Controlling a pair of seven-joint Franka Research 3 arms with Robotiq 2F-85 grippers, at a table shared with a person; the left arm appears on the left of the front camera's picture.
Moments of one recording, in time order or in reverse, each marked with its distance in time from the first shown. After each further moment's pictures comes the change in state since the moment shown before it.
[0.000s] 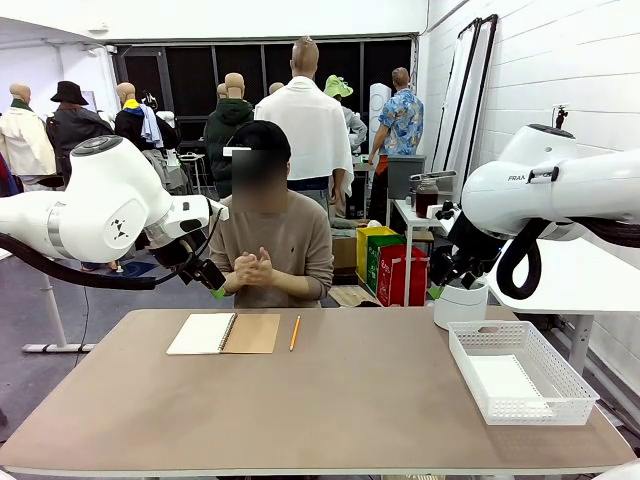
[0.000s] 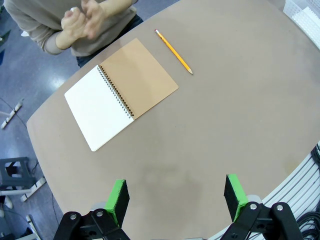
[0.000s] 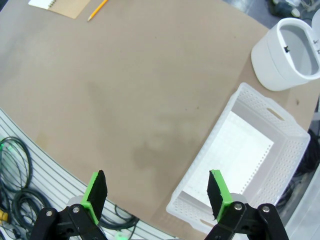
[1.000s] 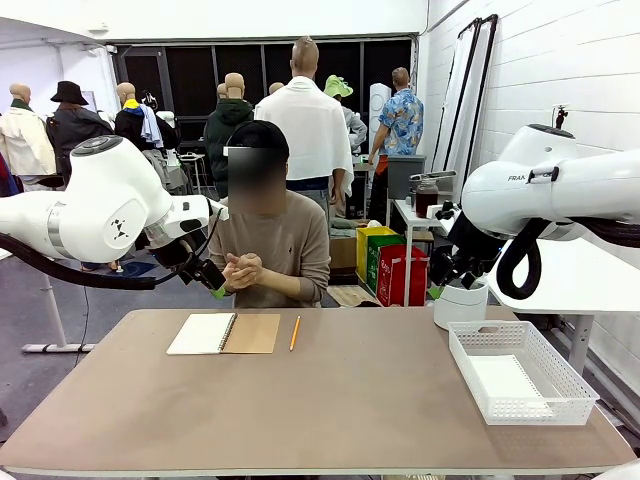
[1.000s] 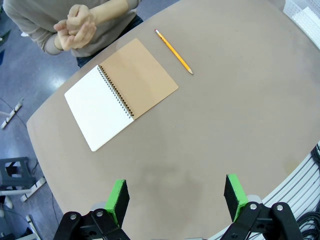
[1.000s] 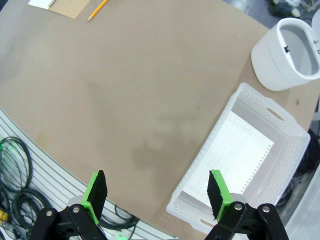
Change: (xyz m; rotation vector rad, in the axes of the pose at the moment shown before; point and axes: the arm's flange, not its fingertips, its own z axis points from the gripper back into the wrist) left arm 0.000 0.000 0.000 0.000 0.000 0.000; right arm 0.000 0.000 0.000 0.000 0.000 0.000
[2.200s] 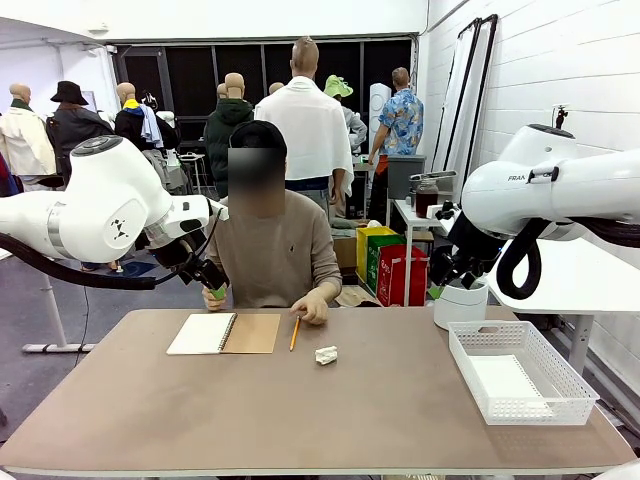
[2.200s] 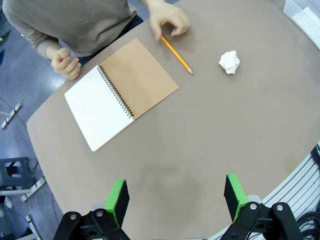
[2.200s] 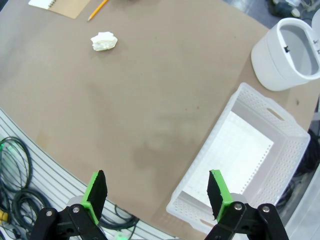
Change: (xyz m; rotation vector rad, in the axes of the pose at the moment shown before) left arm 0.000 0.000 0.000 0.000 0.000 0.000; right arm 0.000 0.000 0.000 0.000 0.000 0.000
